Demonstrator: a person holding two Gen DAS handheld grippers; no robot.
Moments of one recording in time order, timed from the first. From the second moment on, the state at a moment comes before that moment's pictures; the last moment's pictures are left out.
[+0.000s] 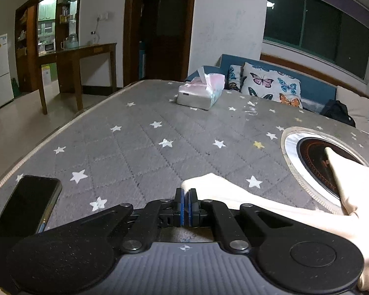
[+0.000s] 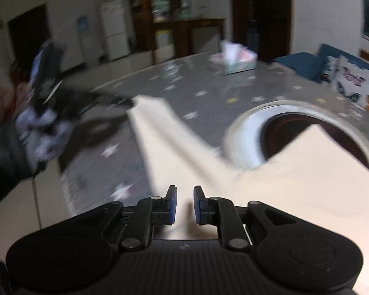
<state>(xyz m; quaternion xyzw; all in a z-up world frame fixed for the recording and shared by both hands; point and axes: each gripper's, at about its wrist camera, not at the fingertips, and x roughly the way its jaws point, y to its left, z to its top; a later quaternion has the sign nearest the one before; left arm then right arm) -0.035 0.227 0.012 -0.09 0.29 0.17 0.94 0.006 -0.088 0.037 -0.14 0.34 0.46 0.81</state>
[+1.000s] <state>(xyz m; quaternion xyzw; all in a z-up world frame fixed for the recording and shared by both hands) -0.036 0.221 0.013 -0.08 0.29 0.18 0.94 0.002 -0.095 0.016 -0.21 0.34 0.42 0.81</state>
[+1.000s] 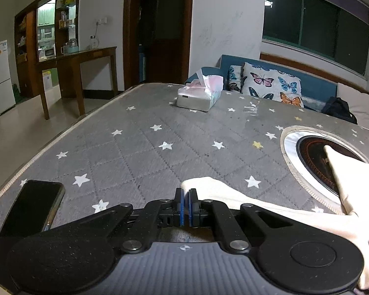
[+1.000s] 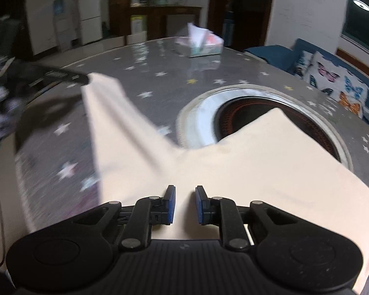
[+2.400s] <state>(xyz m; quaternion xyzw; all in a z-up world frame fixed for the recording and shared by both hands) 0.000 -0.068 0.025 0.07 0.31 -0.18 0.93 0.017 -0.314 0.013 -0.08 0.32 0.18 0.93</state>
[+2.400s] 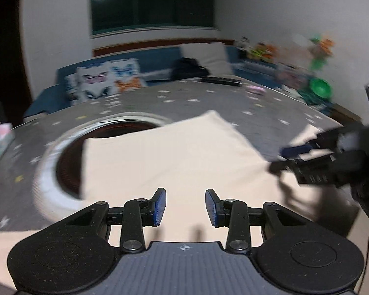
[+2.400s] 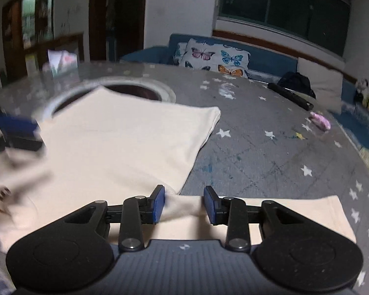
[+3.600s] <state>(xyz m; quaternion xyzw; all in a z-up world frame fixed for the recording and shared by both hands) -0.010 -0.138 -0.002 0.14 0.33 -0.26 0.90 0.009 -0.491 -0.004 0.08 0.32 -0.06 0.94</state>
